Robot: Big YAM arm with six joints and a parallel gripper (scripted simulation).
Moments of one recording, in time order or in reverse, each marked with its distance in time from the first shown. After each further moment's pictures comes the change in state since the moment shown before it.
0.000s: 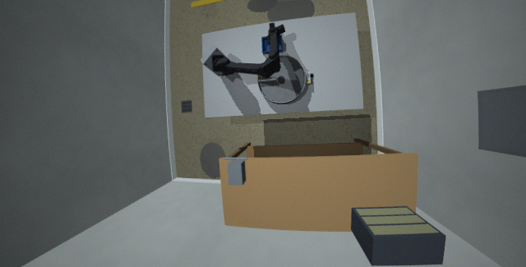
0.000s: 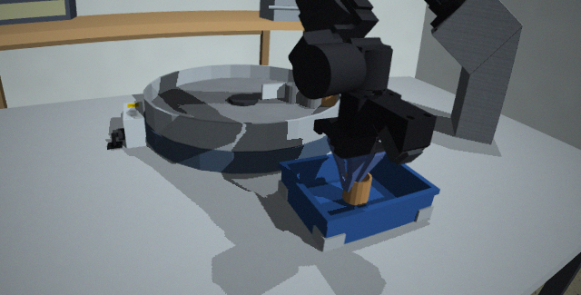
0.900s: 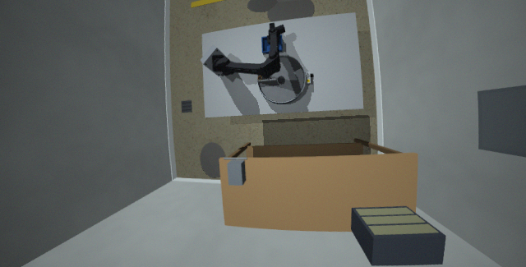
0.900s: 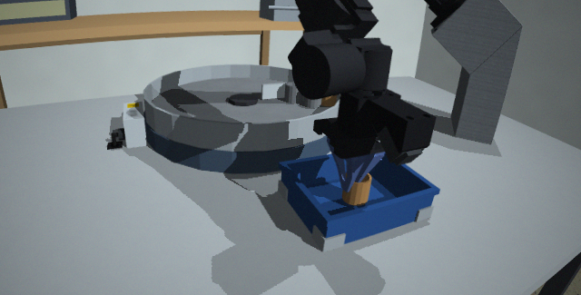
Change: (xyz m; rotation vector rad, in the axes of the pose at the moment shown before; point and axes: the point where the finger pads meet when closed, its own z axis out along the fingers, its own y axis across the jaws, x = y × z) arm 0.000 0.000 0.001 0.000 0.000 0.001
